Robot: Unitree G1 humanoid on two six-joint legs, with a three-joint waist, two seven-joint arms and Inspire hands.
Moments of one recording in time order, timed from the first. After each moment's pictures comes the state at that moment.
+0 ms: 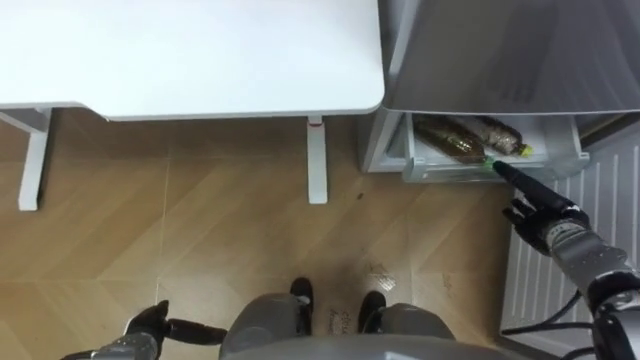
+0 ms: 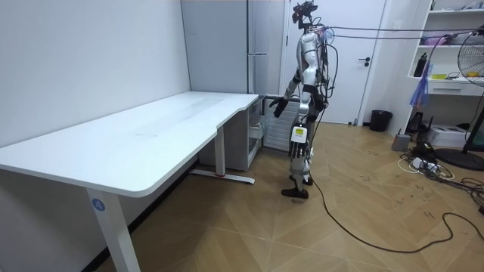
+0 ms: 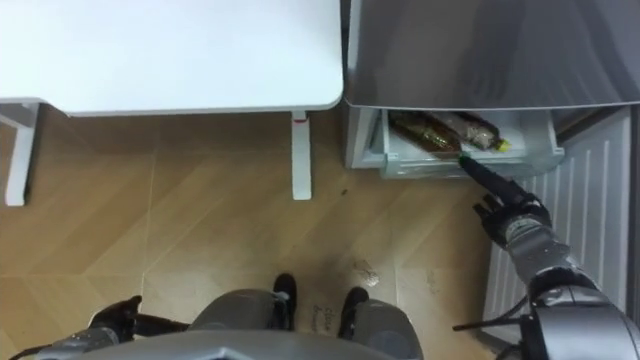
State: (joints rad) left arm 0.06 0.34 -0.17 1.17 -0.20 0.08 -0.01; right arm -0.27 -0.44 0.02 1.20 1.13 0.08 0.02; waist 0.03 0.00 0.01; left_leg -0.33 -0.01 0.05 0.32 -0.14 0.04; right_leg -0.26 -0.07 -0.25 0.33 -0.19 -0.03
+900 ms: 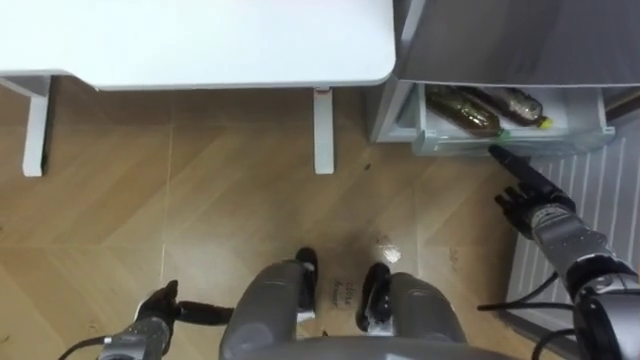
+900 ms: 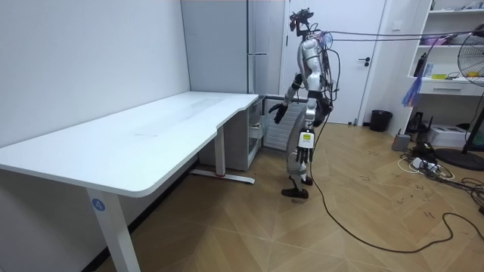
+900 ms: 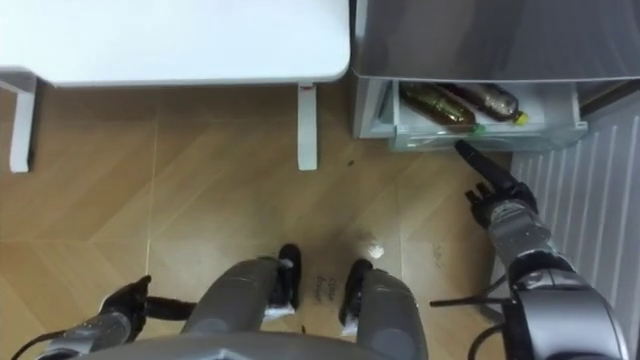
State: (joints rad) left arm 0.03 0.30 -0.16 1.17 -0.23 0.04 0.03; right arm -0.34 -0.39 0.00 1.20 1.23 0.01 -0.05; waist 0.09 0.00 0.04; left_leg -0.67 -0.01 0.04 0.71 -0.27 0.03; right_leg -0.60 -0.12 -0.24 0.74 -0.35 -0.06
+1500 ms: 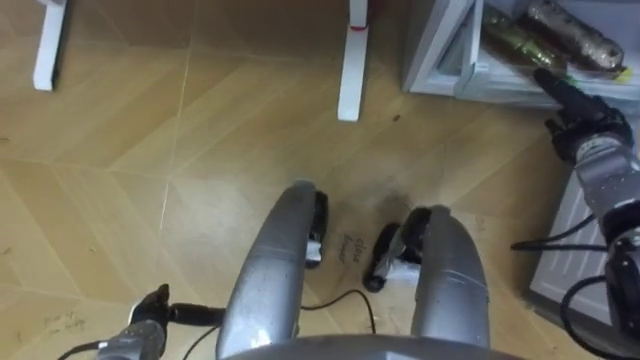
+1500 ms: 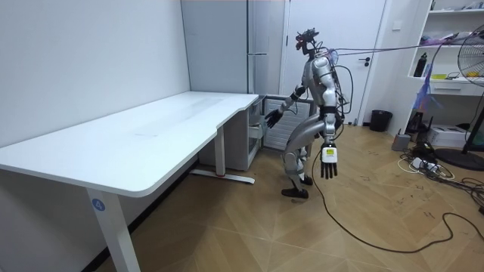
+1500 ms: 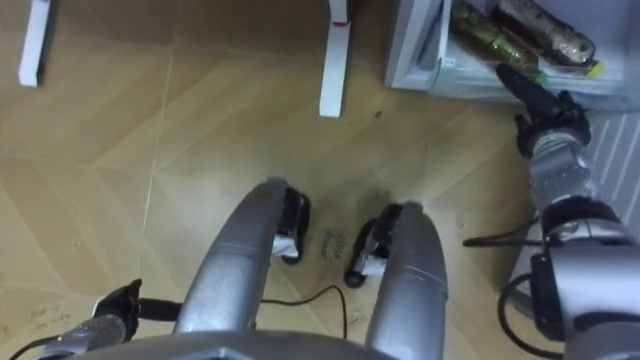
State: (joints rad) left arm 0.04 0.33 -0.20 1.18 -0.31 0.03 0.05; right arm -0.50 -0.54 0.07 1.12 1.17 -0.03 -0.09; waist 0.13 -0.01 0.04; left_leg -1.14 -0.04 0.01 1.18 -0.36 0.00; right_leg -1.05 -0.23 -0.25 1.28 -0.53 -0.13
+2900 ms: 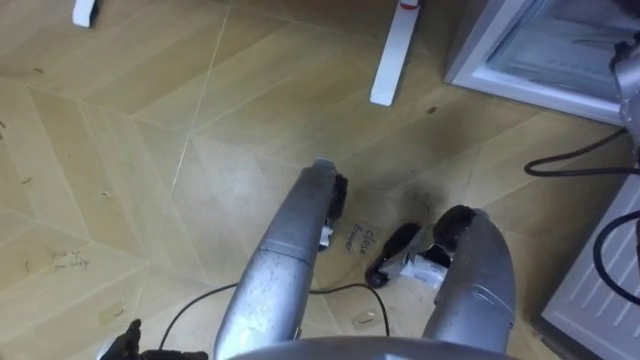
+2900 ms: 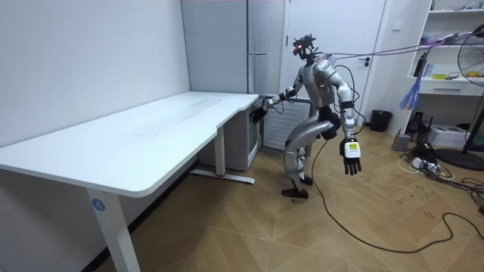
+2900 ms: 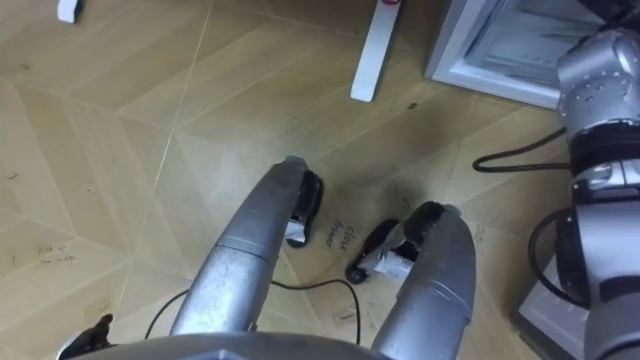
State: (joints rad) left arm 0.32 0.41 -0.21 0.94 -0.31 -0.04 0.07; right arm -0.69 -0.61 0.14 0.87 1.25 -0.04 -0.56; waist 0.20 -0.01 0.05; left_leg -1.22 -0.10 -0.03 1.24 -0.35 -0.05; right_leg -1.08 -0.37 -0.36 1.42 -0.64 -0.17
